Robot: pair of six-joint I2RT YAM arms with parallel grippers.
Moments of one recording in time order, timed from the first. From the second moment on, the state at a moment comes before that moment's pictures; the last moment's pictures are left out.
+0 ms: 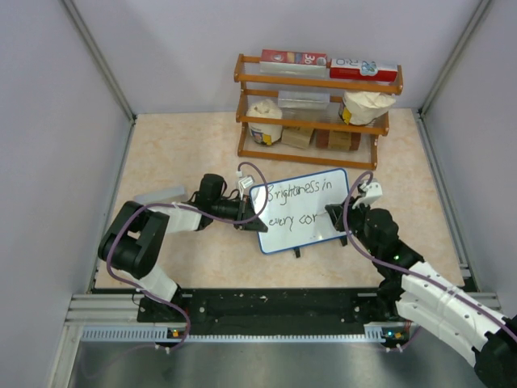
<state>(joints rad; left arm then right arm) -0.40 1.63 0.65 0.29 1.04 -0.35 0.59 0.68 0.30 0.15 0.16 0.40</state>
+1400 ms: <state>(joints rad) -0.40 1.63 0.65 0.29 1.04 -0.35 0.59 0.68 0.32 0.11 0.18 0.41</state>
